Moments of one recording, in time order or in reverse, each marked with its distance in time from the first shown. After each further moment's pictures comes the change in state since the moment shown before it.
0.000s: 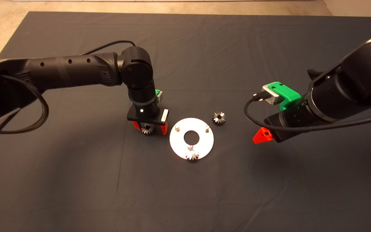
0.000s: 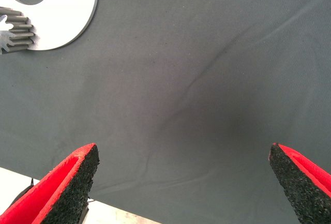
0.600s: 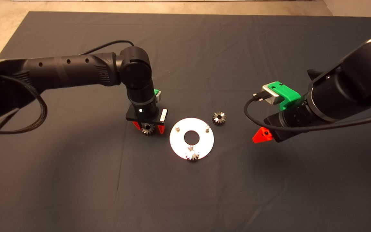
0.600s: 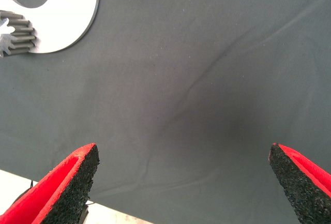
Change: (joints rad) left arm 0.000 -0.005 0.000 0.000 0.003 0.000; right arm 0.000 0.000 0.000 0.000 0.000 0.000
